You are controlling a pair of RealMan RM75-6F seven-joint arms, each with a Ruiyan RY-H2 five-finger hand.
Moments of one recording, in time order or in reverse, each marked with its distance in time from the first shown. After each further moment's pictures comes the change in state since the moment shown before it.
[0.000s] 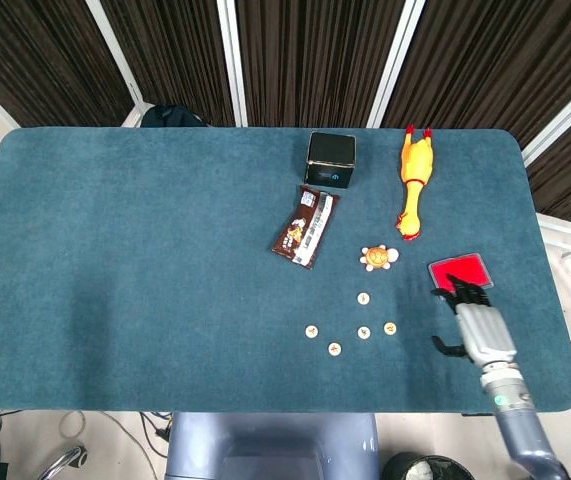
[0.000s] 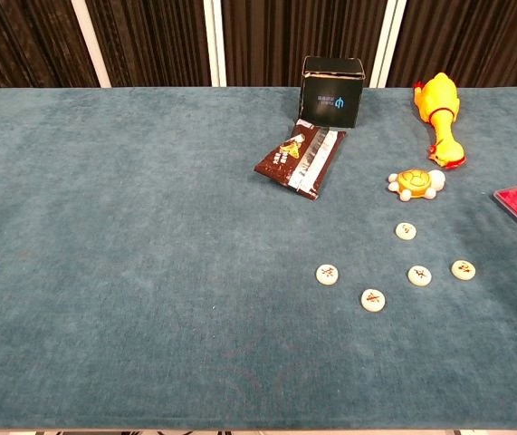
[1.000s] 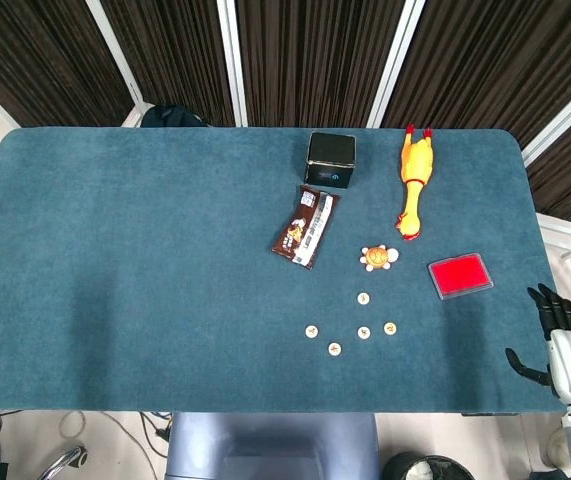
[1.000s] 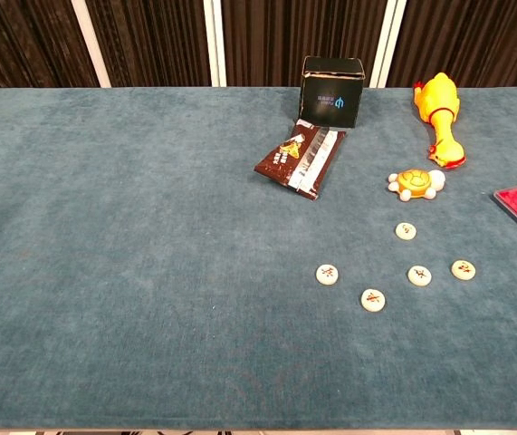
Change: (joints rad) left arm 0.000 -0.003 -0.002 0.007 0.016 0.015 0.002; right arm -0.246 0.129 -0.048 0.138 -0.247 0.270 0.384
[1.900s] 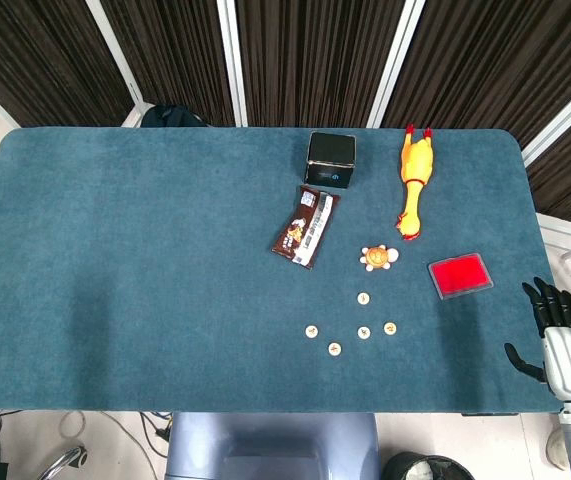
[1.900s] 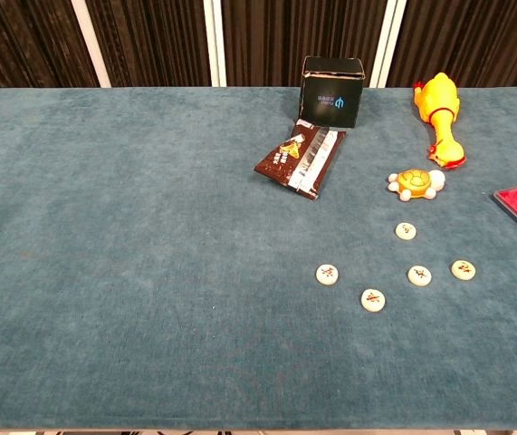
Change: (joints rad) left arm -0.002 0.001 0.003 0.009 -0.004 -0.010 0.007; right arm 0.008 -0.058 -0.001 0.112 -0.079 0.064 -0.067
